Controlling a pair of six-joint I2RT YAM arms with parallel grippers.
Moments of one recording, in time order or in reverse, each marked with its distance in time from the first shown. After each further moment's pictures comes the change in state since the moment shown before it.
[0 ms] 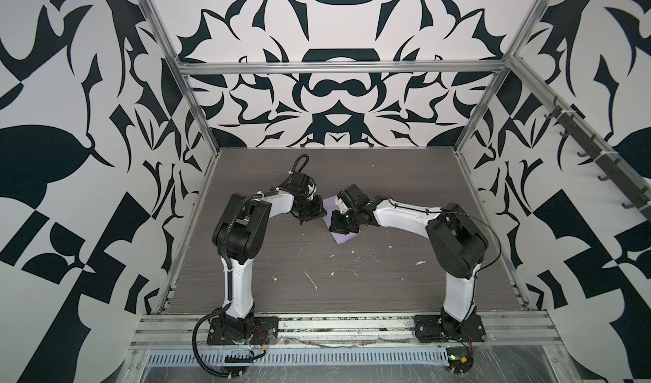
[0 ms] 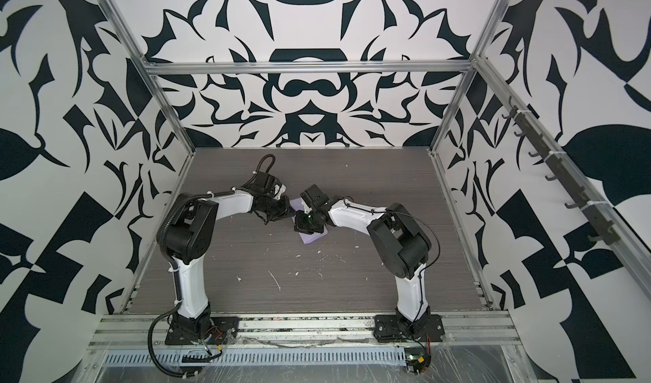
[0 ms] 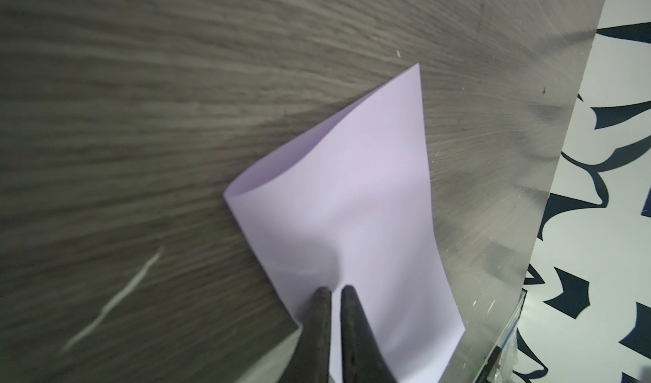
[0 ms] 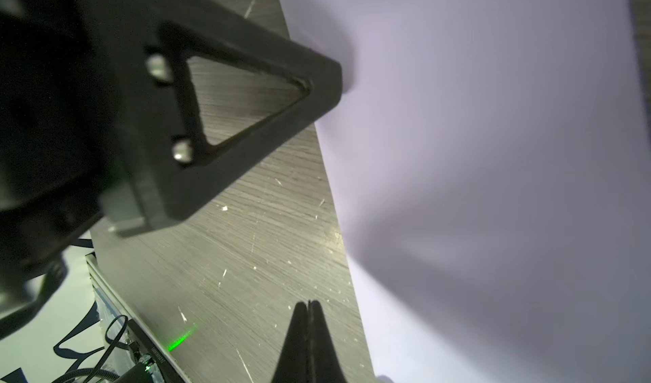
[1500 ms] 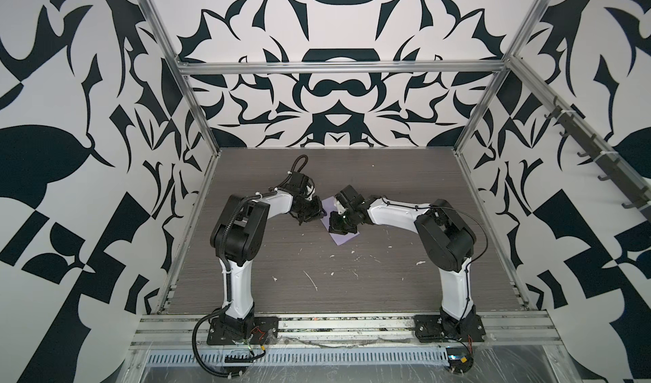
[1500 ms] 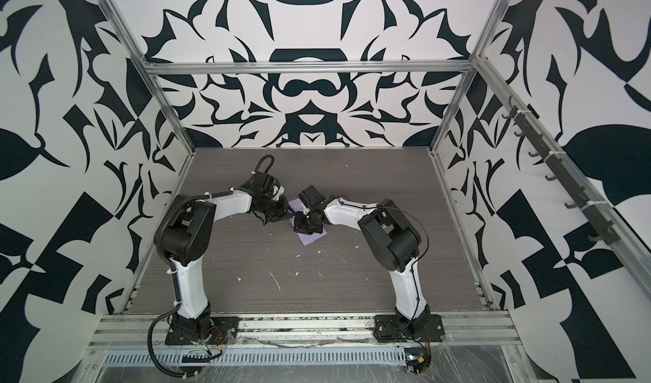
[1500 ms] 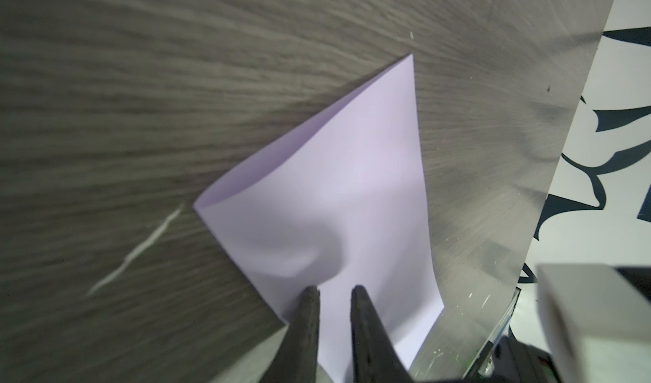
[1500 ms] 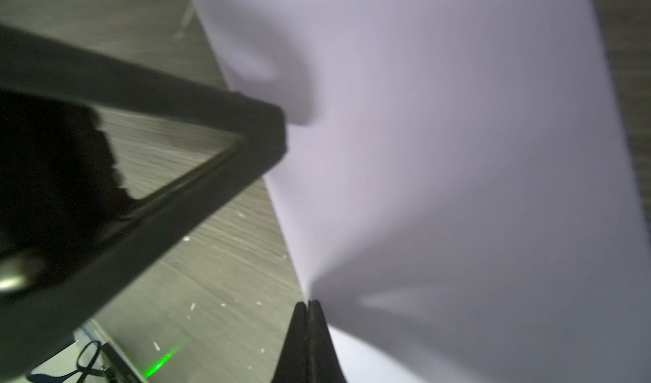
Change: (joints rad) left arm 0.002 -0.027 -0.010 -0.040 0.013 -0.009; right arm -0.003 0.084 0.050 -0.027 0.022 -0.010
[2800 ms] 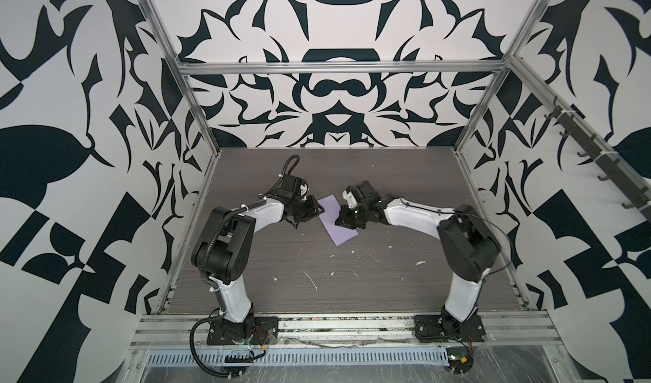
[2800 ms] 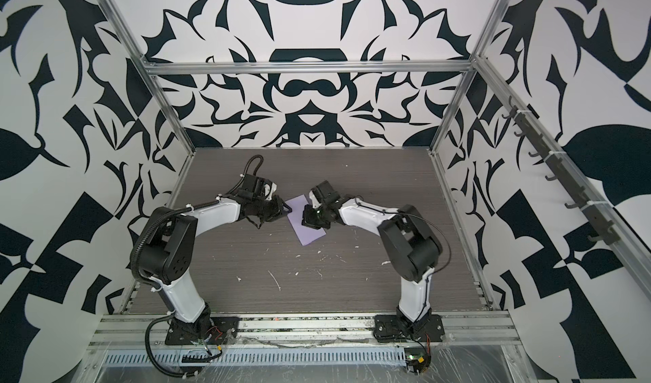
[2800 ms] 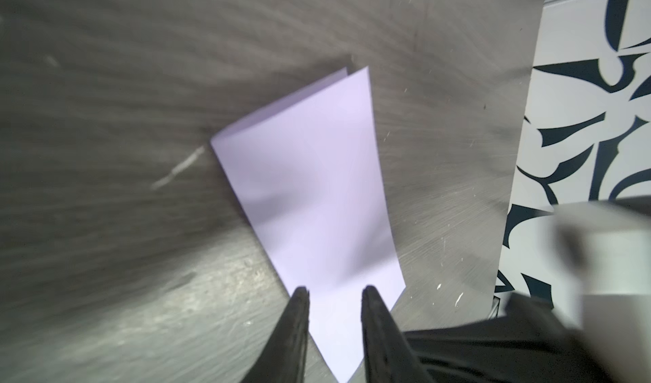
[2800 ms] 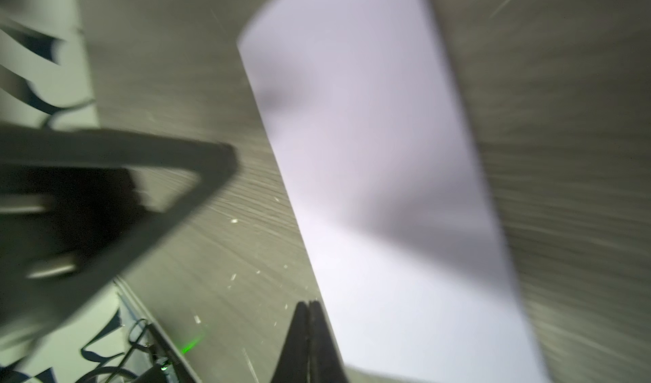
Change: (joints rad) left arm -0.002 -0.199 -0.182 0.148 -0.030 -0.123; right arm -0.112 -0.243 -0.164 0.114 -0.055 -0.004
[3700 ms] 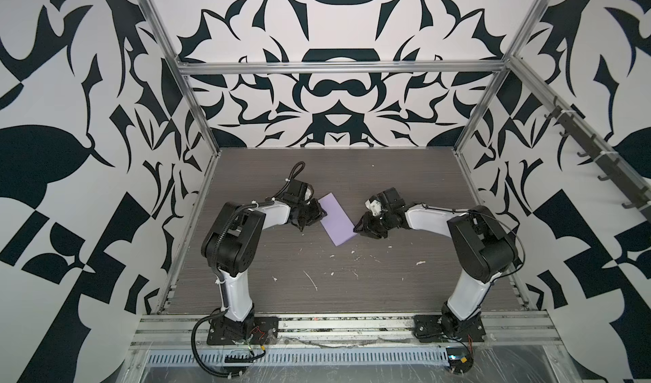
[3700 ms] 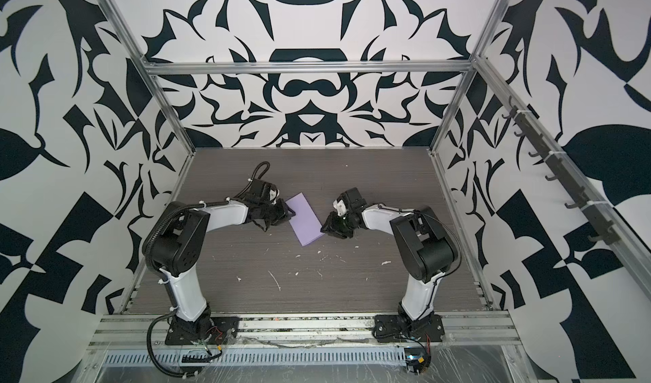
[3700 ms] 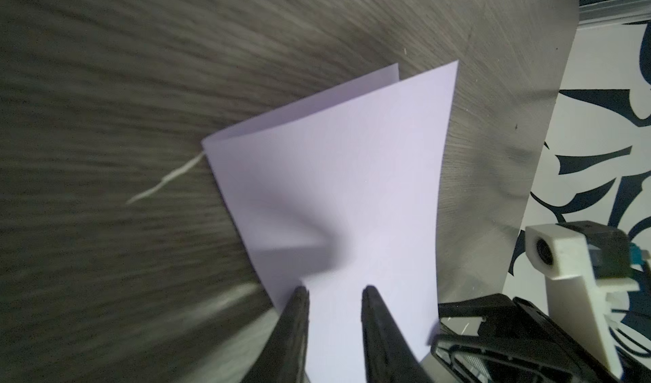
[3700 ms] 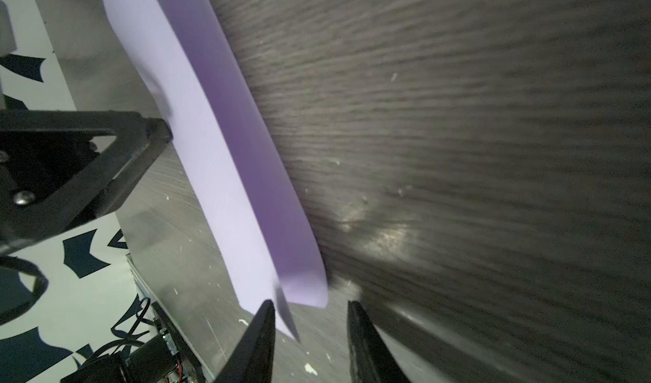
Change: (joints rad) left arm -0.028 0.088 0.002 0.071 -0.050 -0.084; right arm -0.161 0.007 -0.203 0.039 -0.186 -0.068
